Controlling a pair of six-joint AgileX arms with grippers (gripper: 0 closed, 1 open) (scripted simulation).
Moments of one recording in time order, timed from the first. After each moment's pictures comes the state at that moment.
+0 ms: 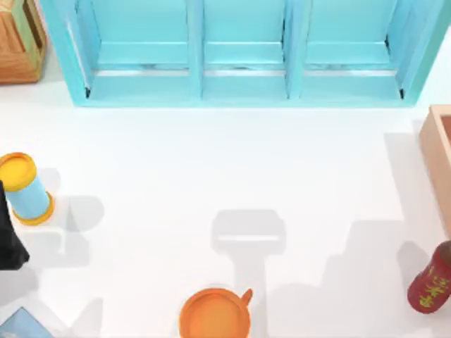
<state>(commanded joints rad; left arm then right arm) 0.00 0.00 0.00 0.00 0.00 0.00 -0.35 1.61 1.23 -1.20 0.00 -0.35</state>
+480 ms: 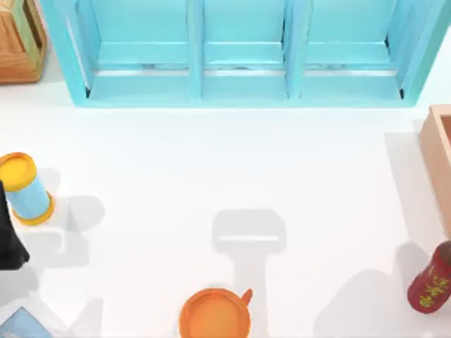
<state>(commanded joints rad) 0.00 0.00 0.00 0.00 0.00 0.00 -0.35 1.70 0.99 -0.85 0.00 -0.34</state>
